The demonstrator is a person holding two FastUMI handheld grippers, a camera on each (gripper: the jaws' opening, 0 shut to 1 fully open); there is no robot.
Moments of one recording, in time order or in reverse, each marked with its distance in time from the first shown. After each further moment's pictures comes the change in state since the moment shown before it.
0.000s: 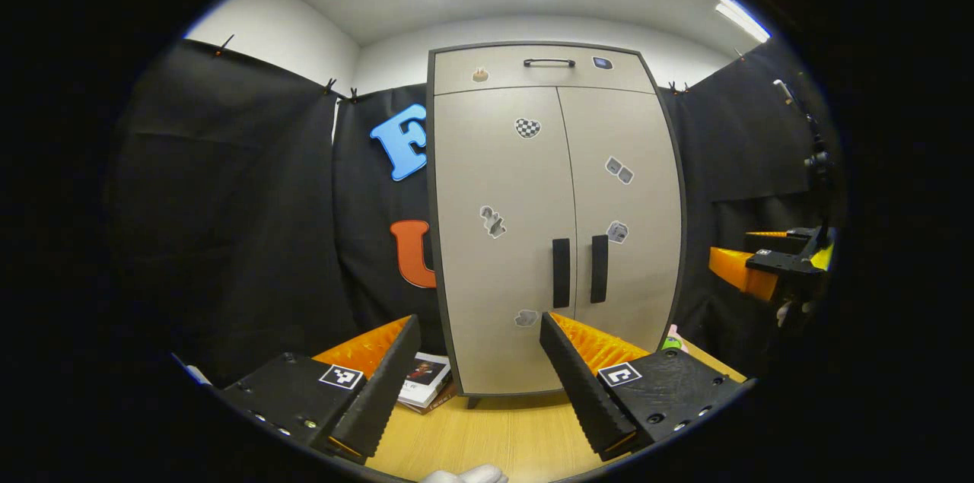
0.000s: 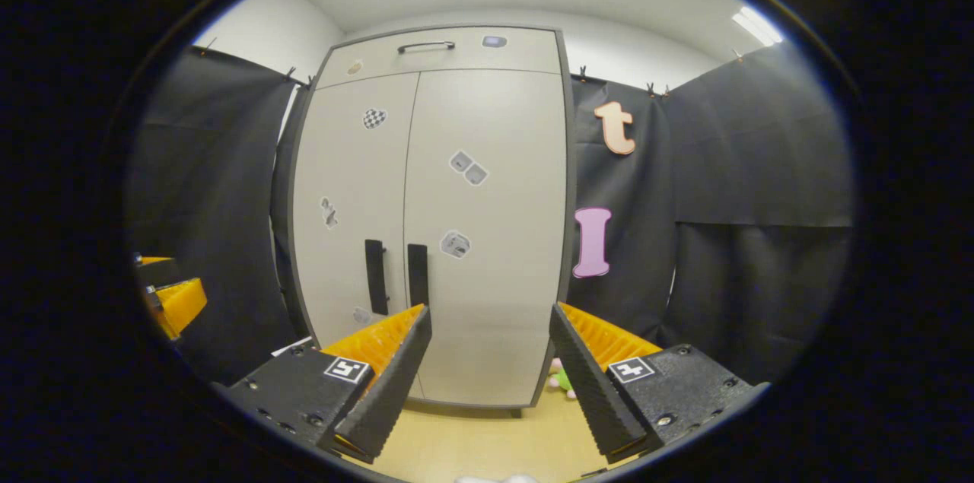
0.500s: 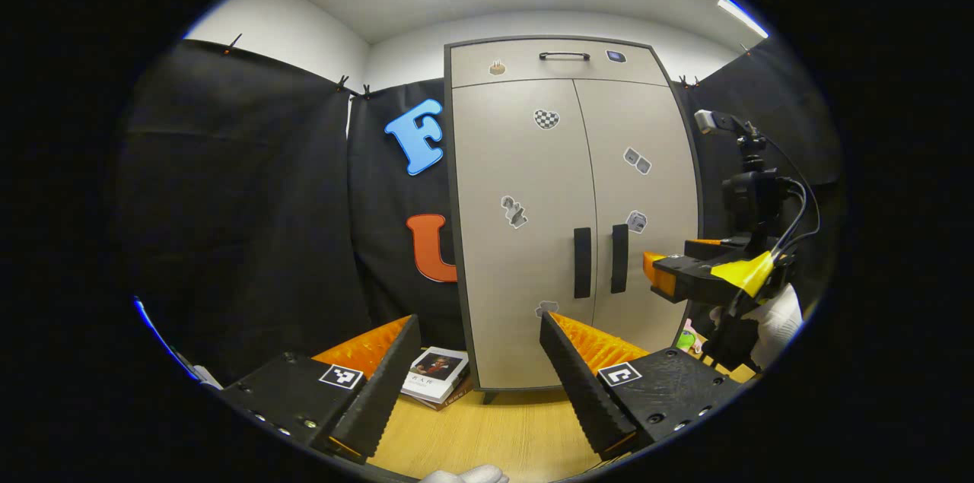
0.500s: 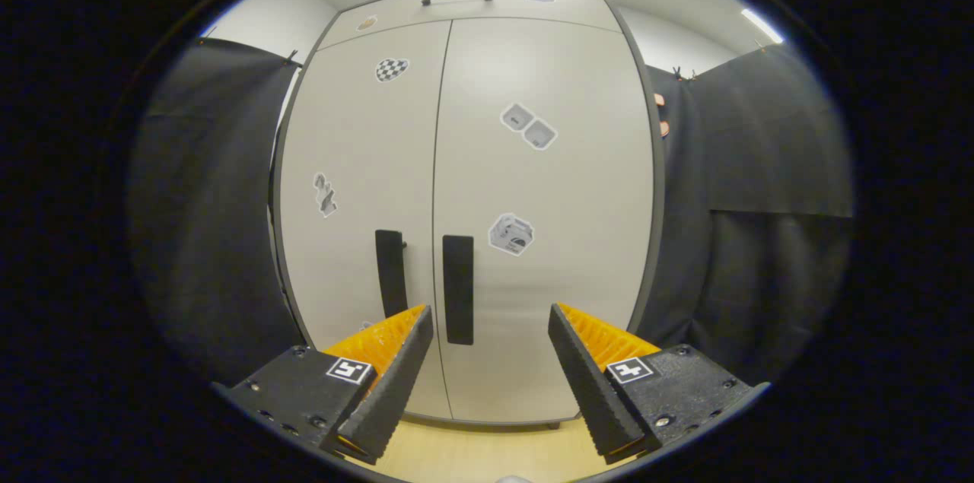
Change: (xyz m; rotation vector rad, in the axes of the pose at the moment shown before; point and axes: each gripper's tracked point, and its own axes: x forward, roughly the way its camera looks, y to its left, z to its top) left arm -0.003 0.025 -0.010 0.008 0.019 0.057; right arm 0.112 0.072 -0.026 0.009 0.057 0.037
